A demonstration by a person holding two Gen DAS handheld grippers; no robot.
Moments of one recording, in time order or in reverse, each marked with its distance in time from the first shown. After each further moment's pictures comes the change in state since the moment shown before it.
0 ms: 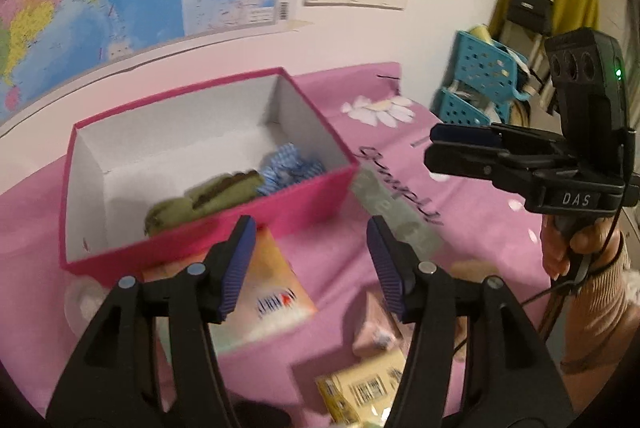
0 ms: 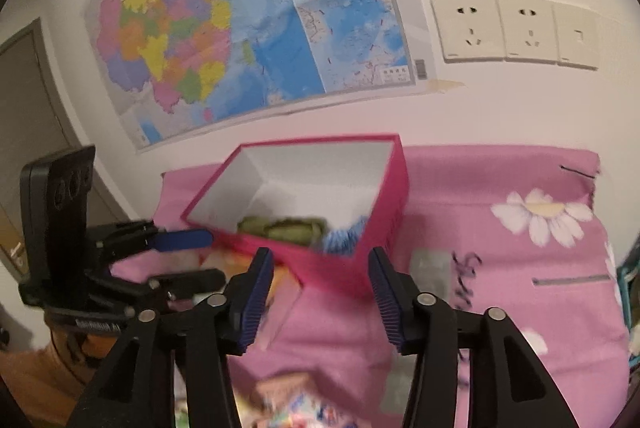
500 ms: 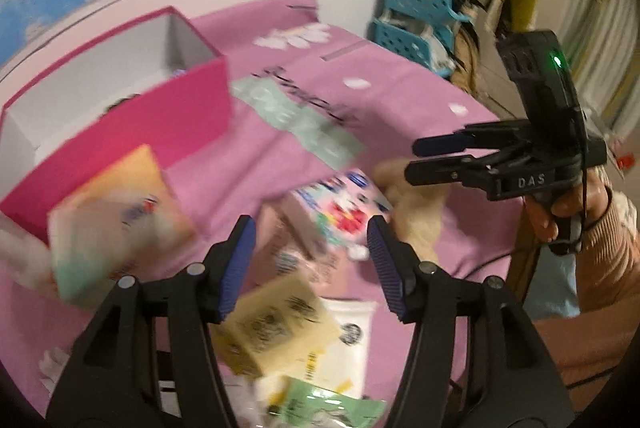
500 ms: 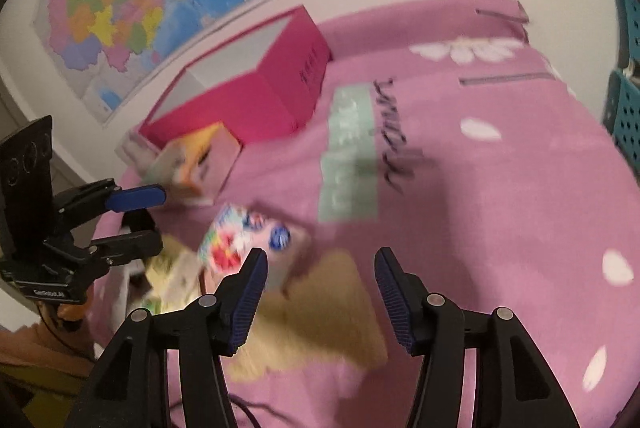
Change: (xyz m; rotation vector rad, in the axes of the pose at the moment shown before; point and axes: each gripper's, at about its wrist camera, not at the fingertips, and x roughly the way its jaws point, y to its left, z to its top) left arm 0.021 -0.074 -0.064 0.169 0.151 -0.142; right arm -0.023 -0.046 -0.121 0.198 0.207 -0.048
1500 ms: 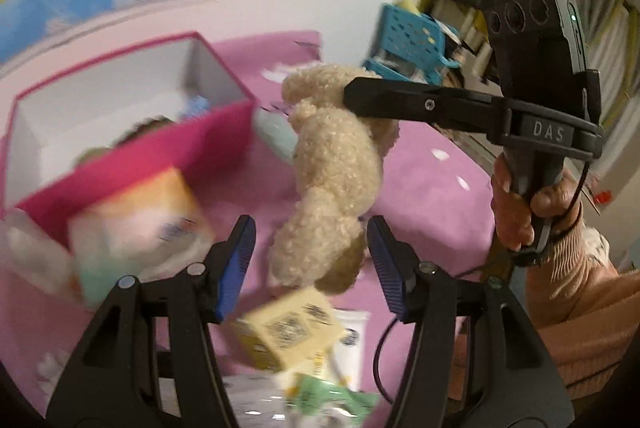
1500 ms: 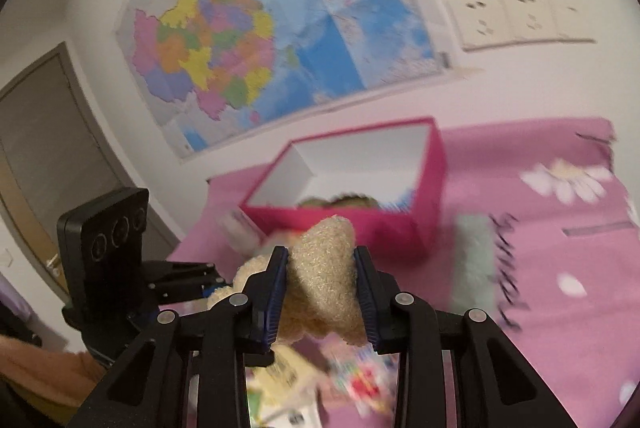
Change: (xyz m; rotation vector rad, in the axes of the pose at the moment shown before) left arm -0.047 0.045 0.012 -0.117 -0.125 -0.062; right arm -0.017 0.101 0.096 -0.189 -0.251 0.230
